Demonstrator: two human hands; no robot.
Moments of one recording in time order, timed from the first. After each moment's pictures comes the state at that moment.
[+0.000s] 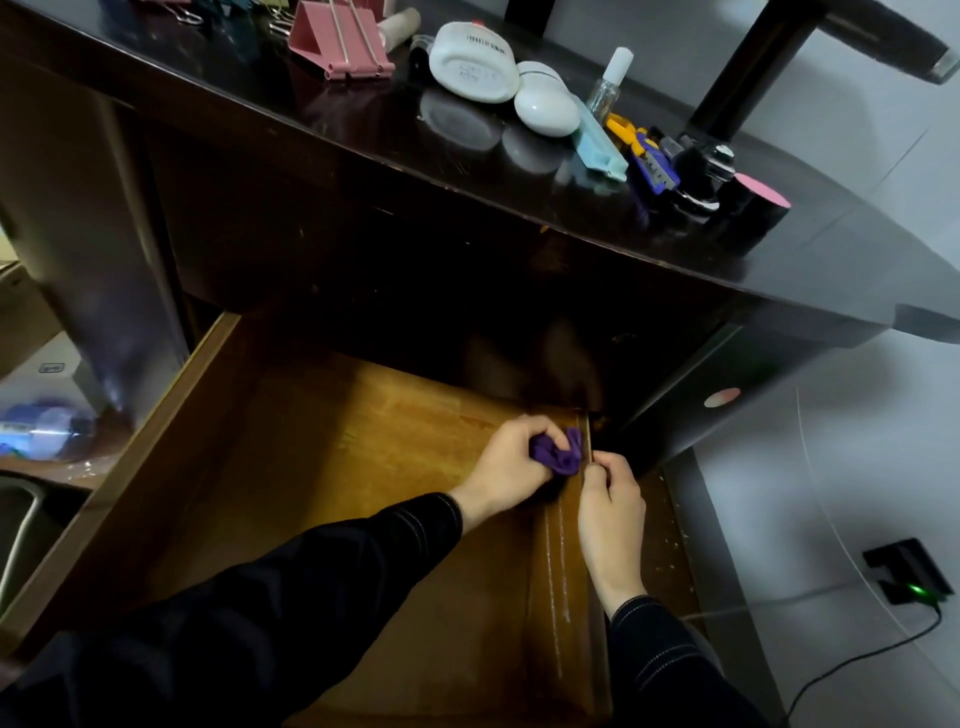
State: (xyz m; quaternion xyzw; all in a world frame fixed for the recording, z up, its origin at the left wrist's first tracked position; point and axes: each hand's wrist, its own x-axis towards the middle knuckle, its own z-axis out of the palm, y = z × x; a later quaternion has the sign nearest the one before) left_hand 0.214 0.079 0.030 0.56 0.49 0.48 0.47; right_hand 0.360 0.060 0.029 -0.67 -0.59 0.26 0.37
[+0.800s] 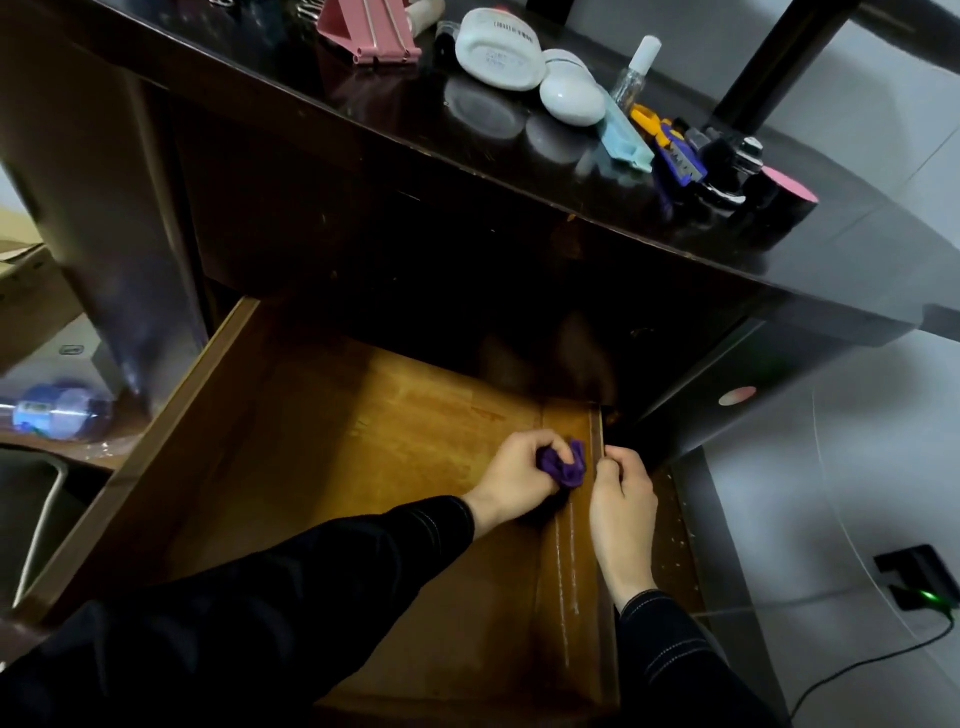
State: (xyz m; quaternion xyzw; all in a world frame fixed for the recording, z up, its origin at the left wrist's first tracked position) left_hand 0.216 0.064 0.022 0.54 0.51 0.46 0.50; right_hand 0.363 0.061 0.029 -0.66 -0.59 0.26 0.37
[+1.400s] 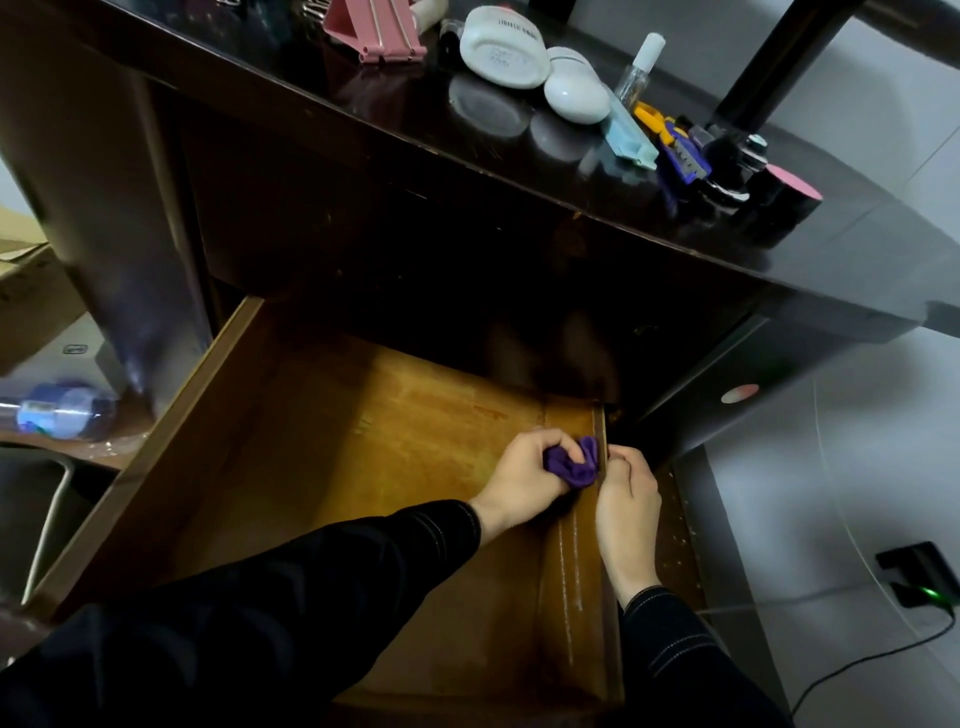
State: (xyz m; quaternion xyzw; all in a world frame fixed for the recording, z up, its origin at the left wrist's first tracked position) left_hand 0.221 0.058 0.024 0.52 0.49 0.49 0.50; right_hand 0.358 0.058 0.033 -0.66 -0.58 0.28 0.39
